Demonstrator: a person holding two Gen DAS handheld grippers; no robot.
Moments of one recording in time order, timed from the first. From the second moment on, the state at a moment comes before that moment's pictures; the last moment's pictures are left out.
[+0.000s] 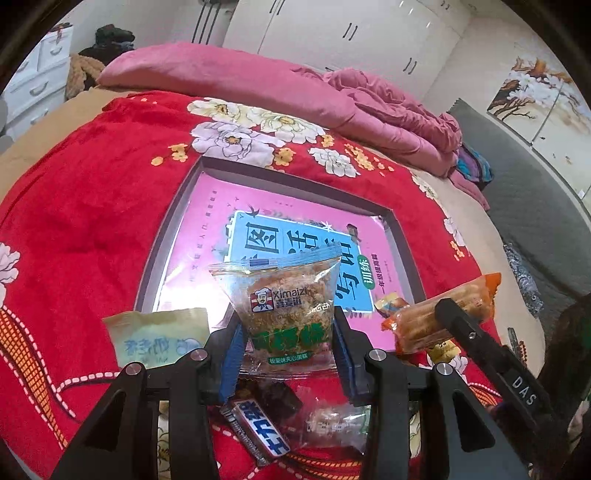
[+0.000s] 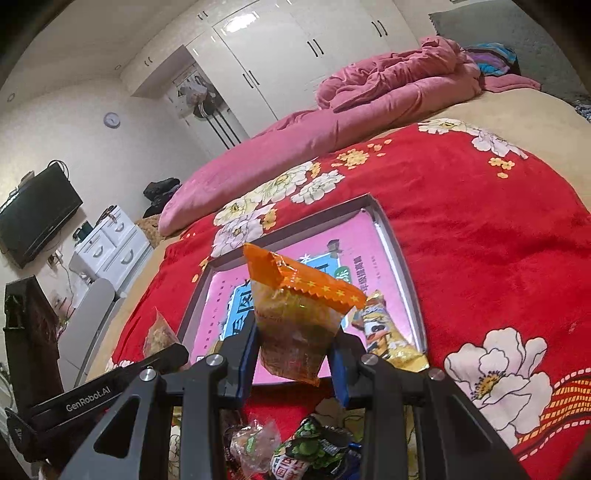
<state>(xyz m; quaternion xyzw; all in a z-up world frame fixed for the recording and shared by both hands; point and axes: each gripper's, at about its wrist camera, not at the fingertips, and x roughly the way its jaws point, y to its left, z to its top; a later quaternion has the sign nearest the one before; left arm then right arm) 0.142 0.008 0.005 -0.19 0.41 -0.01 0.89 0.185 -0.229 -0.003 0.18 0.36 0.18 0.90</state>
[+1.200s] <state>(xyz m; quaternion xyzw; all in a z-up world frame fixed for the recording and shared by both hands) 0.192 -0.016 -0.030 -0.15 0.44 -0.04 0.88 0.222 -0.215 -0.034 0.19 0.41 0.19 0.87</state>
